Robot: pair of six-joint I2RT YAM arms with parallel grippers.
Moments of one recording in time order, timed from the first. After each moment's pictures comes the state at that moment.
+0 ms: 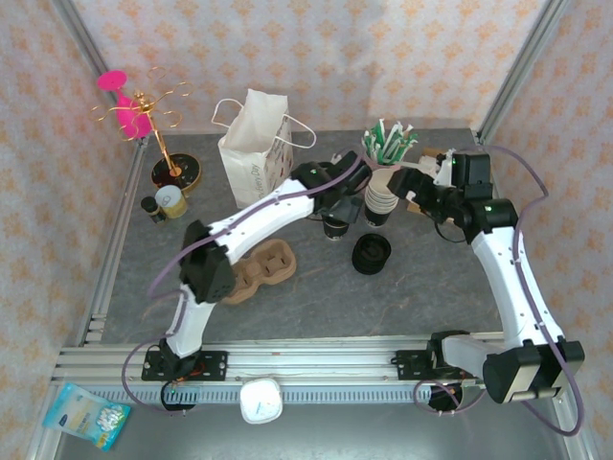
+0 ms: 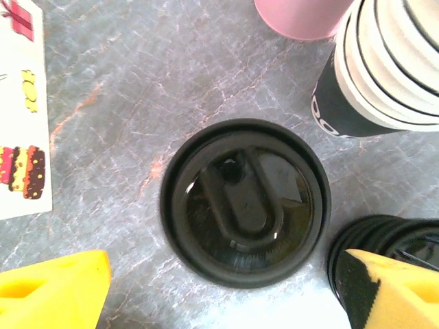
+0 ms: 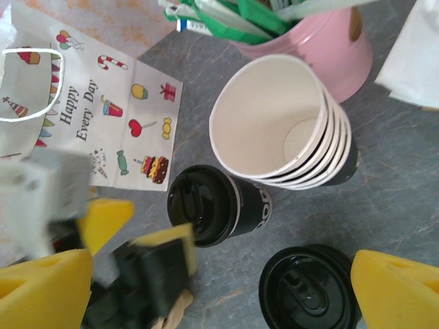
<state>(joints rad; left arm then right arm) -0.80 2.05 2.02 -1.08 -0.30 -0.44 0.09 1.15 1.21 -0.79 -0.37 0.57</state>
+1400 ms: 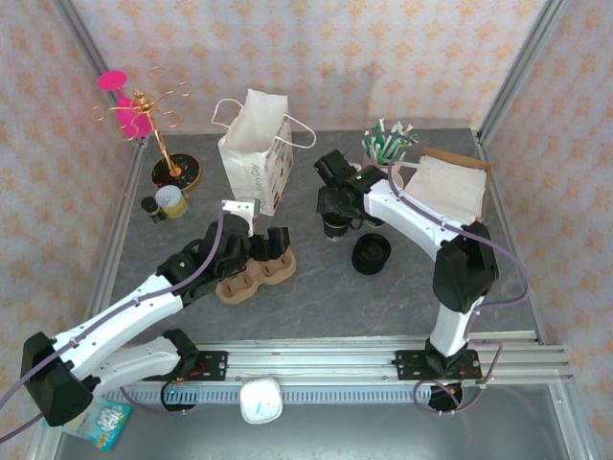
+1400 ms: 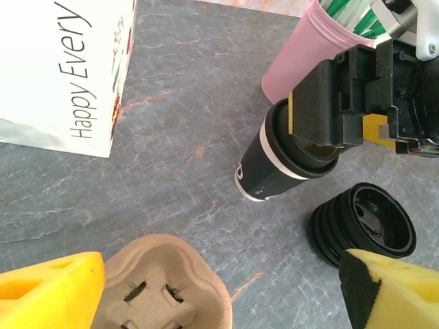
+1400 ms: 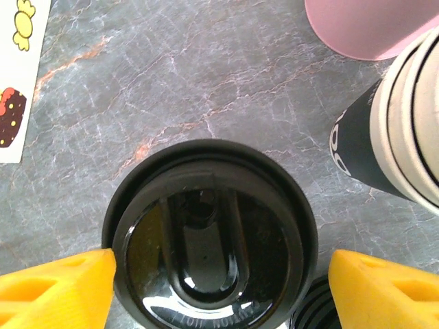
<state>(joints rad) -0.69 0.97 0.78 -0.36 -0.21 -0.55 0.64 1.79 1.56 -0.91 0.24 0.69</state>
